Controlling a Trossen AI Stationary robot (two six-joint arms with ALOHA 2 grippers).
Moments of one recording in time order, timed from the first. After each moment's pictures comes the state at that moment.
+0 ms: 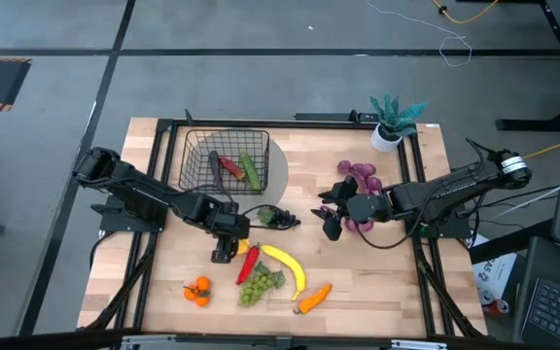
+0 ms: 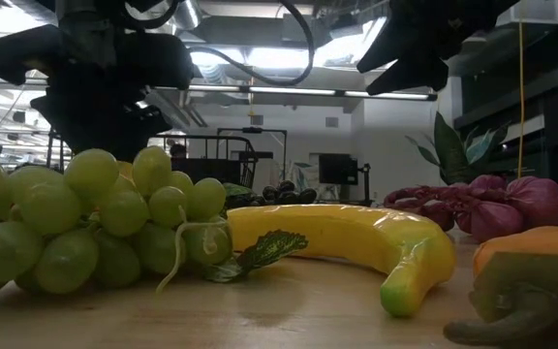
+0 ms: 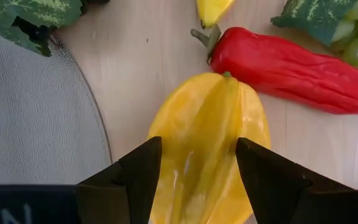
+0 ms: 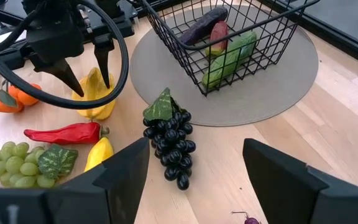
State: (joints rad) left arm -0.26 1.50 0.87 -0.51 -0.04 -0.23; right arm 0.26 1.25 0.82 -0.21 0.49 0.54
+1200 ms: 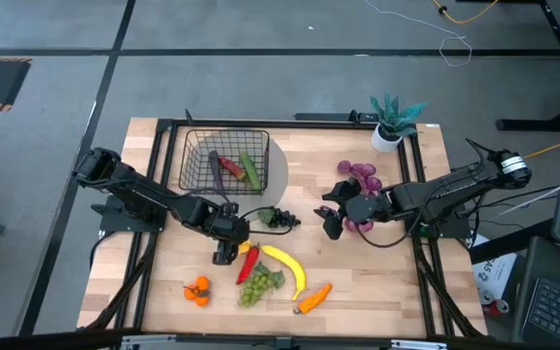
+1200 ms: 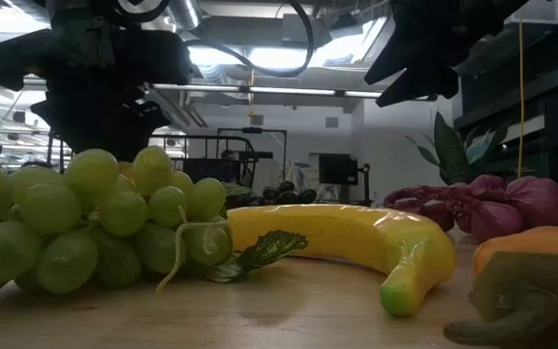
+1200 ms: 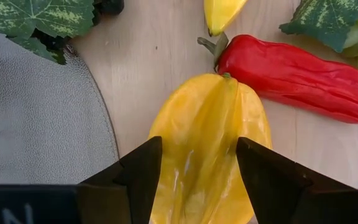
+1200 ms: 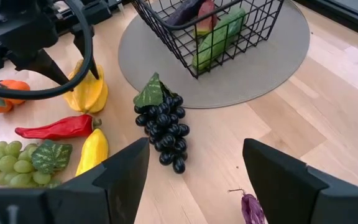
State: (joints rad) left arm -0.30 1.50 0.87 -0.49 -0.14 -0.26; right arm 0.26 1.25 0.82 -0.28 0.49 0.65
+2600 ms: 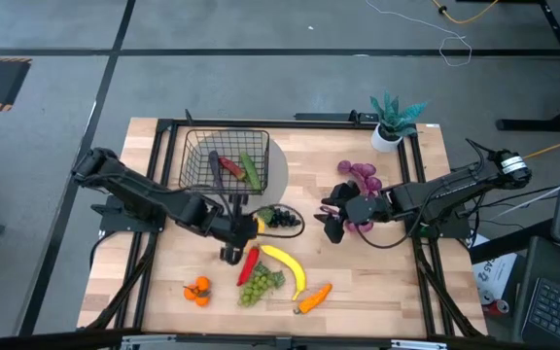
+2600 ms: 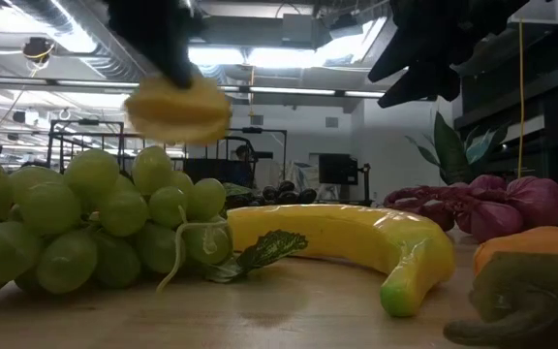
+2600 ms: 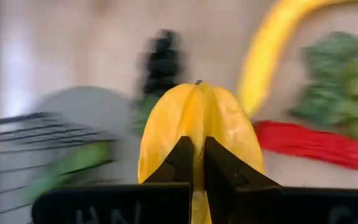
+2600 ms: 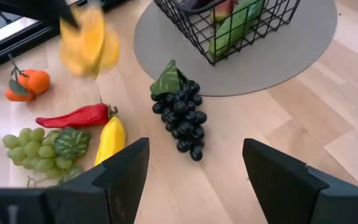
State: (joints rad) left arm -0.36 1.49 1.22 -0.73 -0.43 -0.09; right arm 0.26 1.25 0.82 -0.29 0.41 0.68
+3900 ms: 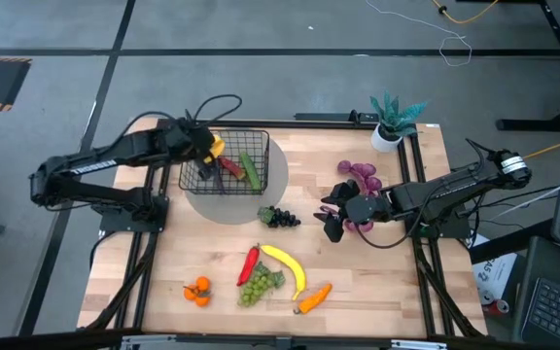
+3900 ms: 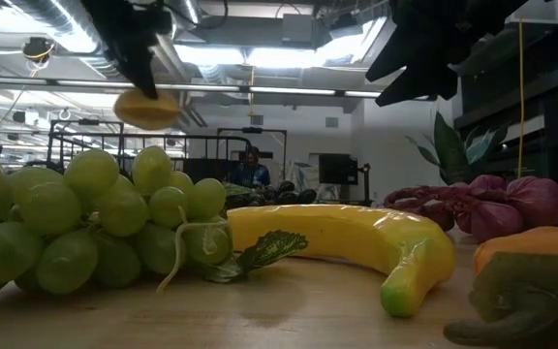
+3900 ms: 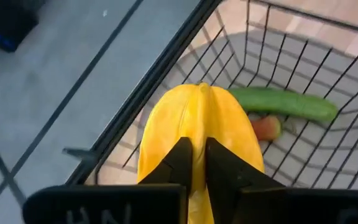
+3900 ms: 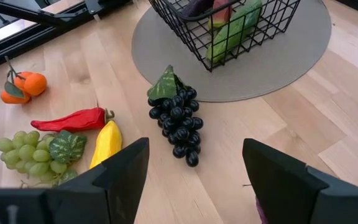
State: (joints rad) left arm 0.35 0.99 0.98 -0.81 -0.48 -0.04; right arm 0.26 1.25 0.82 -0.27 0.43 0.65
